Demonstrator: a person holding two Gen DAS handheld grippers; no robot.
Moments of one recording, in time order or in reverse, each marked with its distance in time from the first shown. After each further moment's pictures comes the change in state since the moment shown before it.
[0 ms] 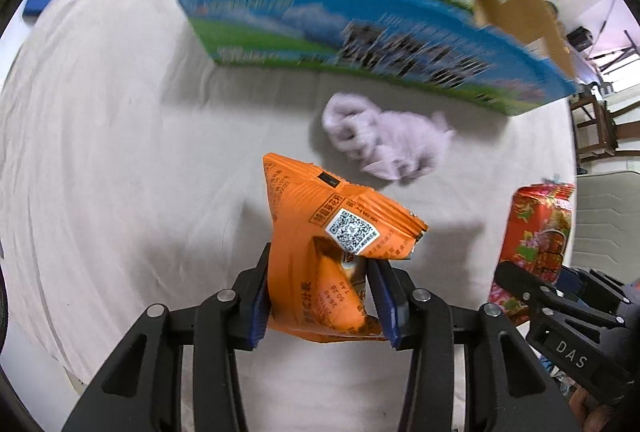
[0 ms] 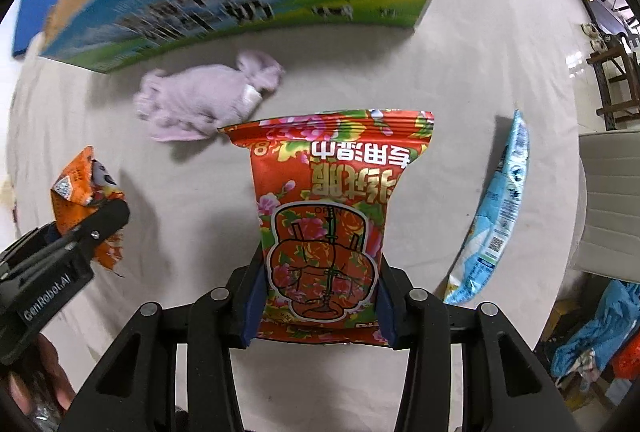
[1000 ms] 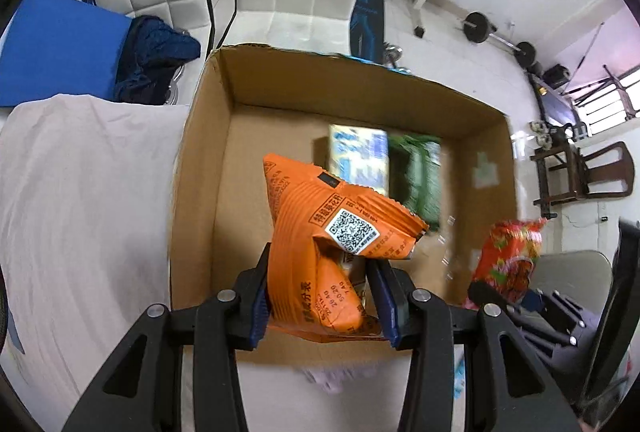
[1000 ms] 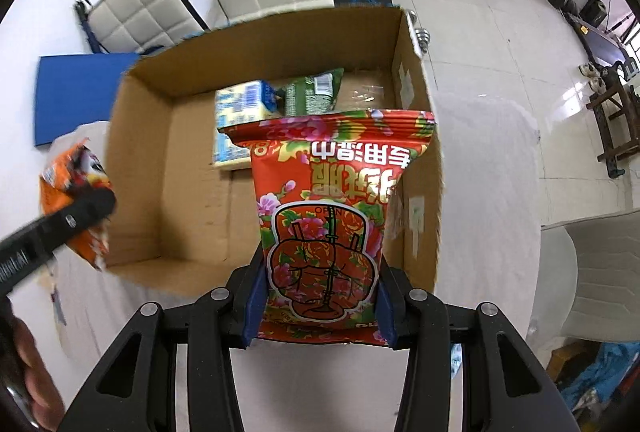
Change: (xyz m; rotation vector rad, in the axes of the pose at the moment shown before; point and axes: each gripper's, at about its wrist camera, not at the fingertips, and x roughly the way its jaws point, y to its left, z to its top) left arm -0.054 0.005 0.245 -0.009 -0.083 -0.093; right arm -0.088 0.013 0.187 0.028 -0.166 0.013
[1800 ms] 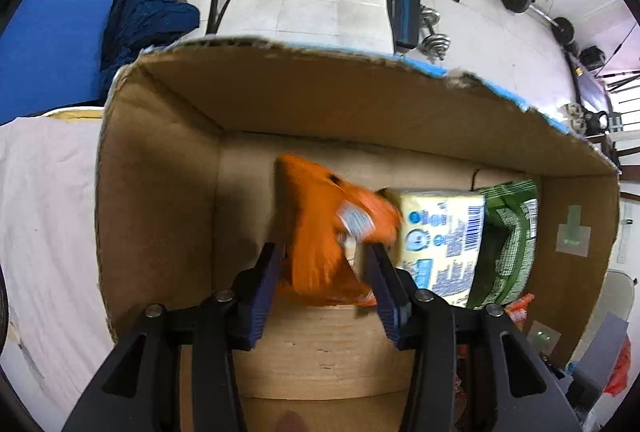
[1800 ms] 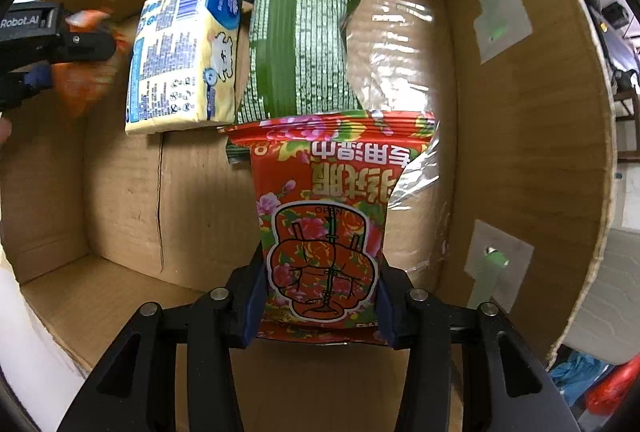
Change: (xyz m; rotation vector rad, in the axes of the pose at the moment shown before) left arm 0.100 0.017 0.071 -0.005 0.168 0.095; right arm 0.126 0.005 0.008 -0.053 0.214 -0.043
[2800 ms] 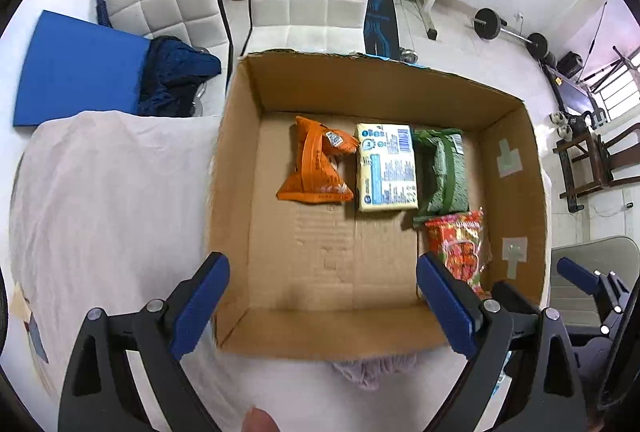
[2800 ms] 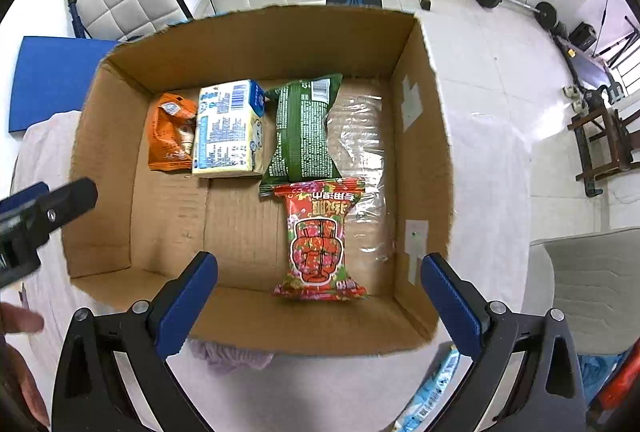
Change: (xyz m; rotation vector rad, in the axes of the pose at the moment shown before) left arm -0.115 -0.005 -0.135 0.064 -0.243 0.022; right arm -0.114 0.008 -0.045 0.008 -0.283 -0.067
